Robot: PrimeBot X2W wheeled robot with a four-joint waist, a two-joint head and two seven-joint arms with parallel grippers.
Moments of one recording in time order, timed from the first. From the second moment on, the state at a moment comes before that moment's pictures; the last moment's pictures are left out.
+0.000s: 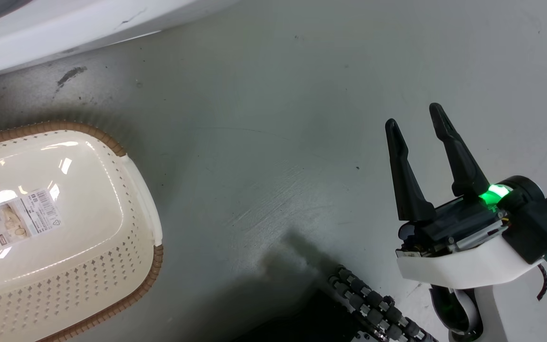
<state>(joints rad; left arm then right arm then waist) -1.76 0.79 -0.52 0.89 -0.19 -0.13 0.79 -0.24 -0.05 0.23 -0.15 0.26 0.13 -0.26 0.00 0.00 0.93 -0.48</state>
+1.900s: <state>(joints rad) -1.00 0.52 -0.44 0.71 -0.45 -0.03 -0.26 -0.17 -0.05 0.11 -0.08 0.06 0.13 -0.26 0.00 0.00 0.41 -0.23</state>
